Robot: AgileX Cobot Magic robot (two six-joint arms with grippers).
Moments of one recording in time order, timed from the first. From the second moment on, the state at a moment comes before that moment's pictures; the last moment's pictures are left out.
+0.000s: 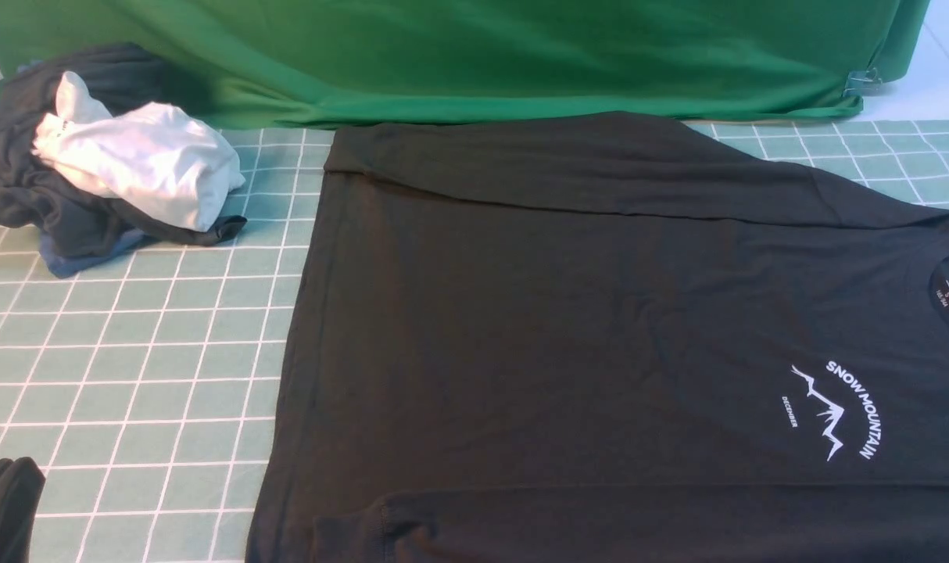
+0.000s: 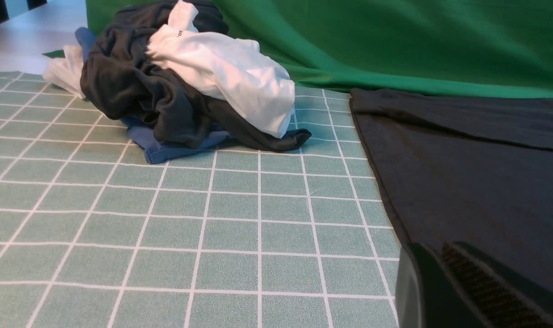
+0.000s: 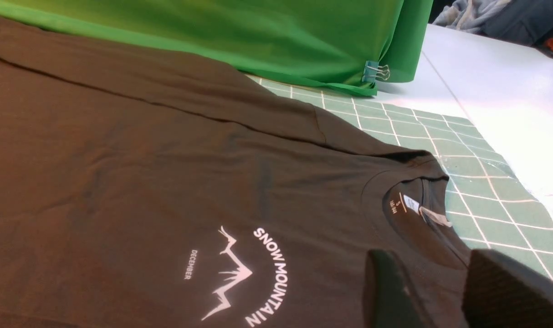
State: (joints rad) right arm 0.05 0.00 0.01 -0.09 0.24 -0.05; left arm 0.04 0.00 0.00 -0.05 0.23 -0.03
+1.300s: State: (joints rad) right arm 0.06 0.00 0.01 0.16 0.00 0.45; left arm 0.04 0.00 0.00 -0.53 0.12 -0.40
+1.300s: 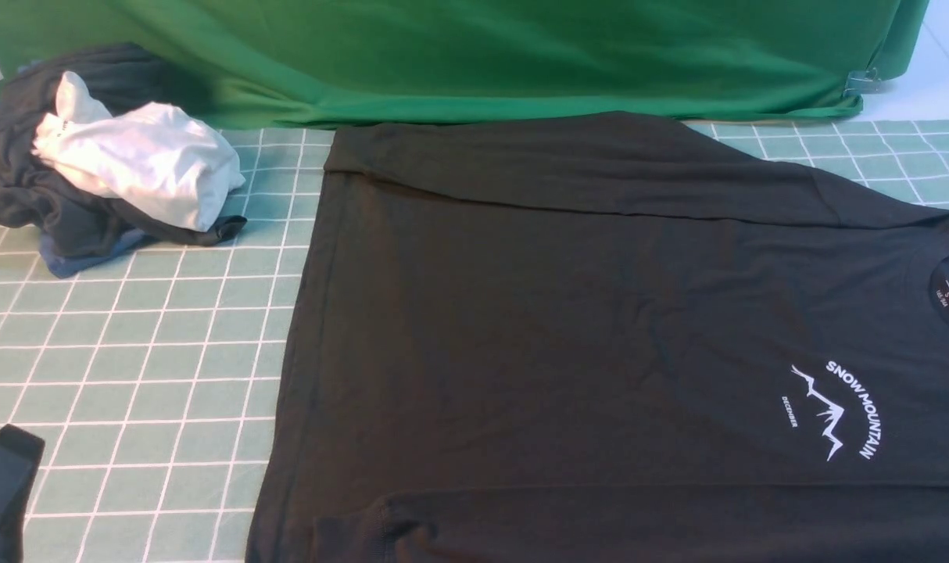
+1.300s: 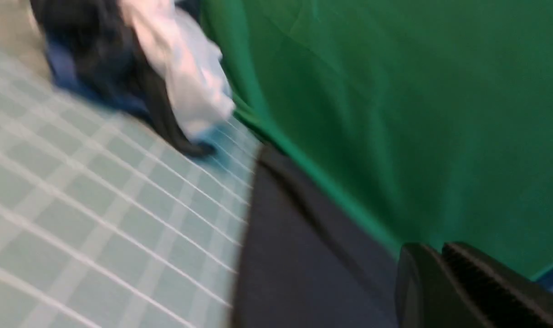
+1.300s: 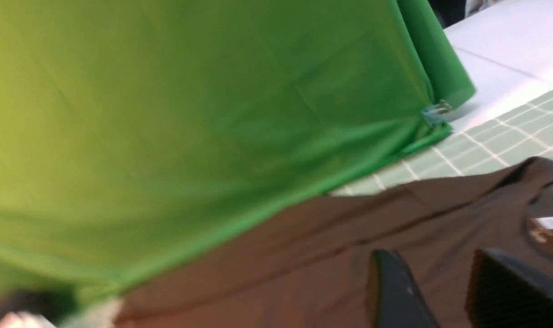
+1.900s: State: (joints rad) right arm 0.06 0.15 -0.60 0.16 0.16 0.09; left arm 0.04 0.16 -0.57 -0.31 0.37 -0.52
